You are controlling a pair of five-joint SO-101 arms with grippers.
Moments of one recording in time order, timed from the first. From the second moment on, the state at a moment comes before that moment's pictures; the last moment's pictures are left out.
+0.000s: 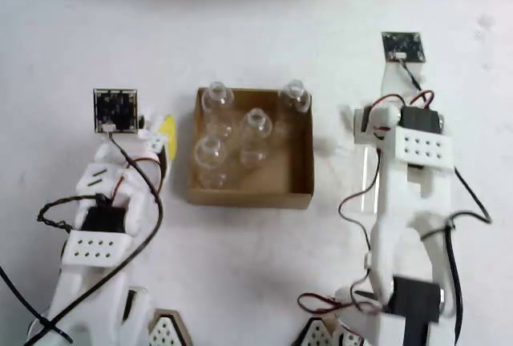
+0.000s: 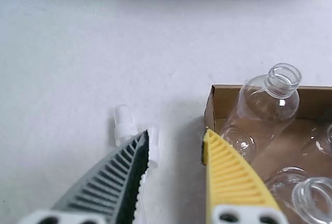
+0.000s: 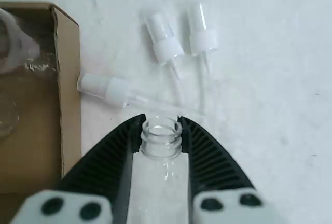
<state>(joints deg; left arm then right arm) -4.0 -51.6 72.2 18.2 3.8 7.3 -15.1 20.7 61.3 10.2</state>
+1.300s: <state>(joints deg) -4.0 -103.9 85.4 36.4 6.5 -19.8 -98.5 96.2 1.2 10.0</state>
